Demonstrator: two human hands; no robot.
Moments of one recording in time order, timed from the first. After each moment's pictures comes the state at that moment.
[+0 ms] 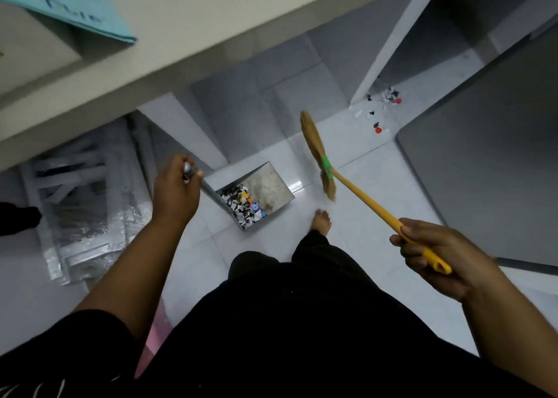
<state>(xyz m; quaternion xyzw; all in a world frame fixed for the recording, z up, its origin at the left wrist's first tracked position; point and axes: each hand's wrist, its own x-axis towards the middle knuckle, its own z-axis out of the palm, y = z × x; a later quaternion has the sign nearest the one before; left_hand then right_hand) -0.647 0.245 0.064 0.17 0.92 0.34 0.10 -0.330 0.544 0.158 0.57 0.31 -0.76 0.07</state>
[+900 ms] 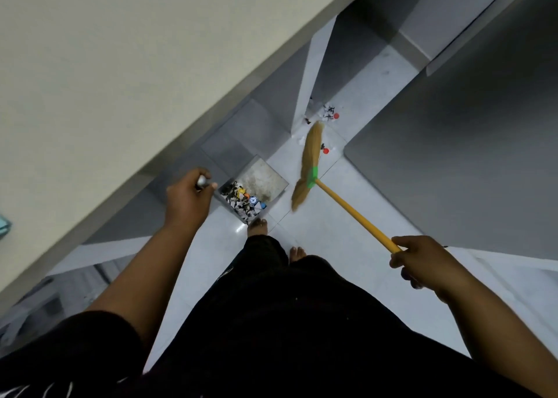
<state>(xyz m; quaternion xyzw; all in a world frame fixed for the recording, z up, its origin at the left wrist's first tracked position) -0.753 0.584 0.049 0.29 0.87 0.33 0.21 -0.372 0.752 0.146 0.69 0.50 -0.50 0.17</state>
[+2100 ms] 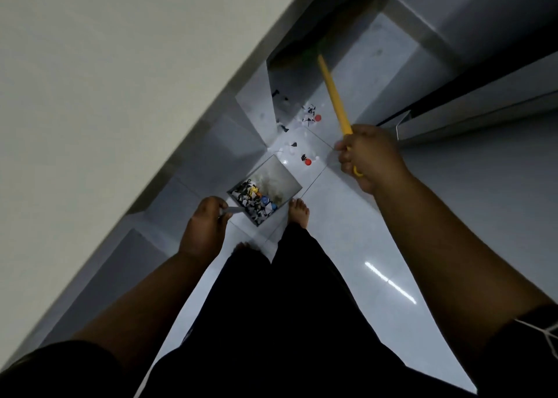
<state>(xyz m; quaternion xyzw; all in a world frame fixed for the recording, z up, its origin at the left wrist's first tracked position) -0.728 0.853 -0.037 0.42 0.85 0.15 0.29 -0.534 1.125 0.047 0.66 0.30 -0.68 -0.11</state>
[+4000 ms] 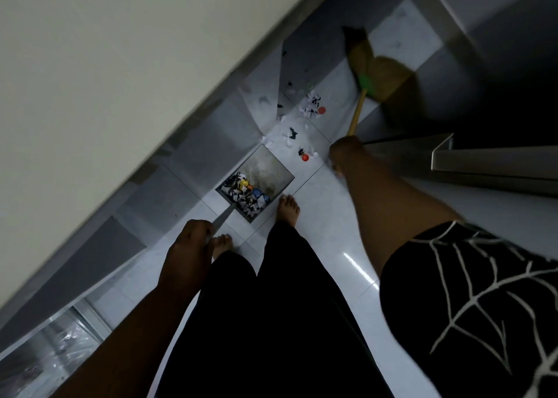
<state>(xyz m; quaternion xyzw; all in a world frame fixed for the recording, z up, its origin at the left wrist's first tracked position) -0.713 0.841 -0.061 0.37 0.86 0.15 0.31 -0.591 1.029 -0.164 0.79 0.34 -0.49 0.13</state>
